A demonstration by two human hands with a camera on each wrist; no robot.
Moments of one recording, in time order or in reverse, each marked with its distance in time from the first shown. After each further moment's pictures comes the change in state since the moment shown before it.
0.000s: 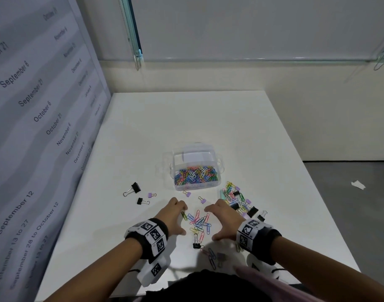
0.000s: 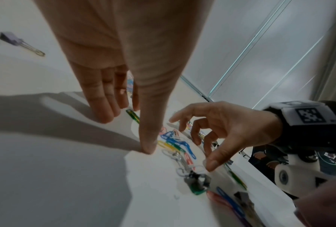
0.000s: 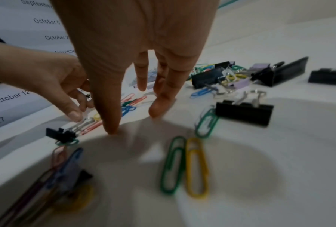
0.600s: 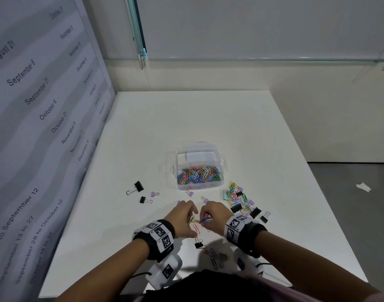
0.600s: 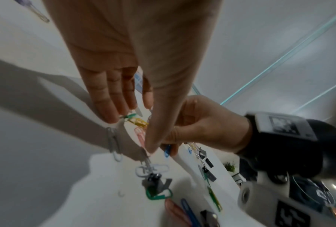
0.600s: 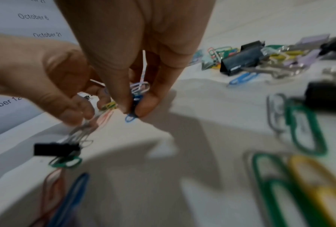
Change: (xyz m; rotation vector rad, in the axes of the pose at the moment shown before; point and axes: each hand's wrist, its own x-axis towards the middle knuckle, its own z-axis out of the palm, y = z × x) left_hand 0.002 0.012 0.012 -0.215 0.024 0.053; right_hand 0.021 -0.026 0.005 0.044 0.072 -0.009
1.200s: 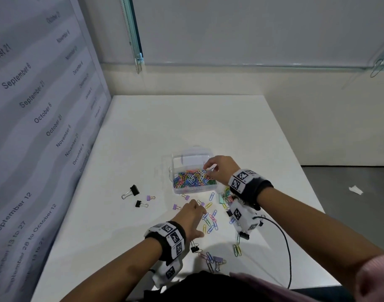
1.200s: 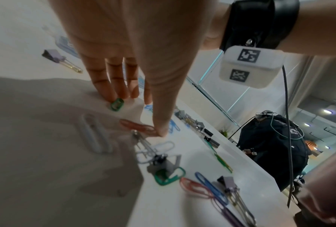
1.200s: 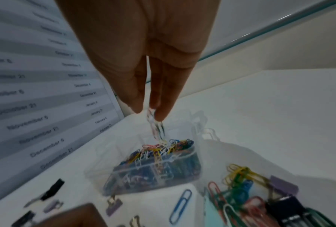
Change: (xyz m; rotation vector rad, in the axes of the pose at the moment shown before) left_hand 0.015 0.028 0.011 0.359 -0.033 0.084; right_hand 0.039 -0.010 -0.117 0.010 0.311 0.007
